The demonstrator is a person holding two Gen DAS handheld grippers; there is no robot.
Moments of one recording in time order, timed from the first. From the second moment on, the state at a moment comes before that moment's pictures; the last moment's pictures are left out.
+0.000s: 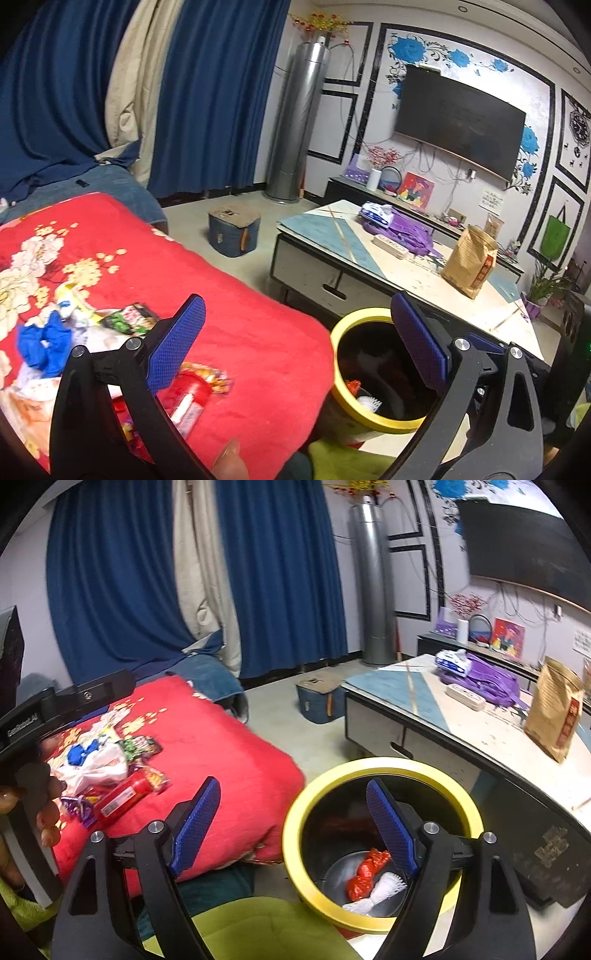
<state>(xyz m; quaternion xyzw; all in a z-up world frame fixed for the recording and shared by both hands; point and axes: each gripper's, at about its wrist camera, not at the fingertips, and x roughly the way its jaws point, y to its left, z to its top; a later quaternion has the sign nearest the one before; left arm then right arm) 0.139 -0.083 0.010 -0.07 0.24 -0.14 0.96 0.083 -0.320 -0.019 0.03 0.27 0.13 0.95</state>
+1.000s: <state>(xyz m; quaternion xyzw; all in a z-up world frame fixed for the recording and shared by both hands) 0.102 0.029 0.010 -0.10 0.22 -0.02 0.97 0.093 -0.179 -0.019 0.00 0.30 0.26 0.92</state>
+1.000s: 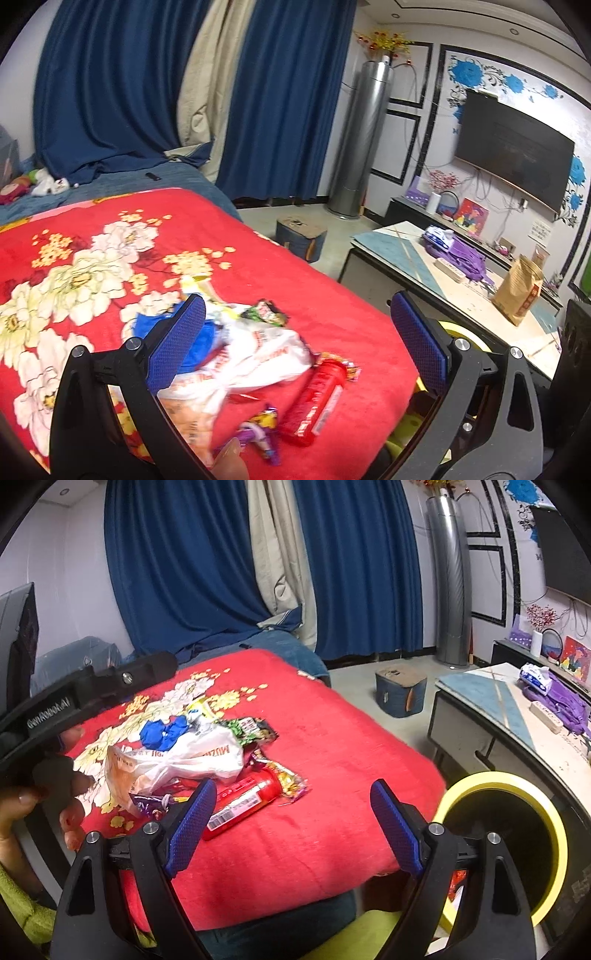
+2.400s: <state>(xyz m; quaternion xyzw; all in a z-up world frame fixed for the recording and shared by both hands) 0.072 0.098 -0.046 -0.14 0.31 -0.02 0.94 0.147 -0.097 -0.084 0.05 0.44 0.26 0.86</state>
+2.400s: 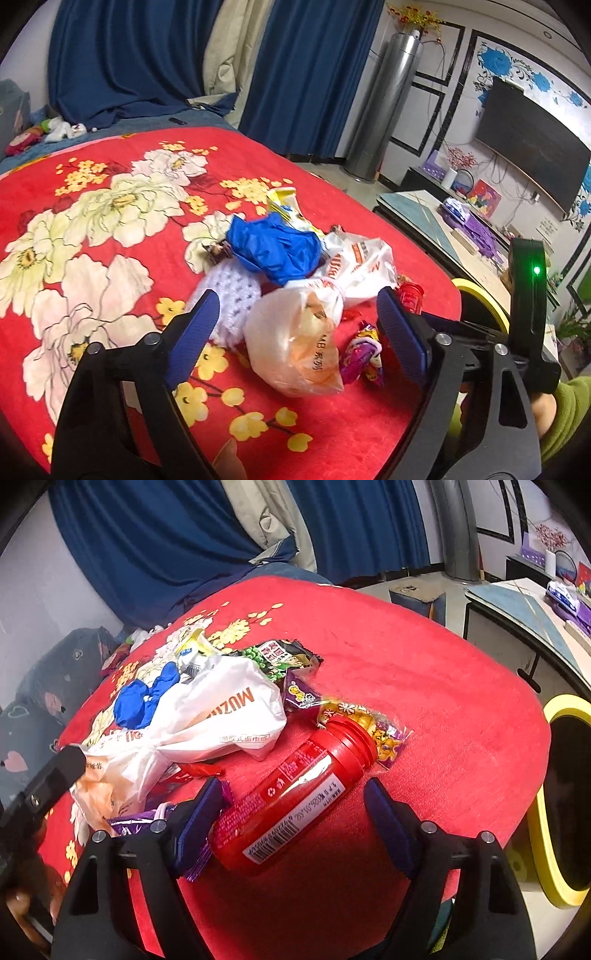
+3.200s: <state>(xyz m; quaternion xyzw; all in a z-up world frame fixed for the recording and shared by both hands) 0.078 0.091 -0.055 -0.13 0.33 -0.02 0.93 0.138 -0.121 -0.085 0.08 0.43 0.28 0.86</state>
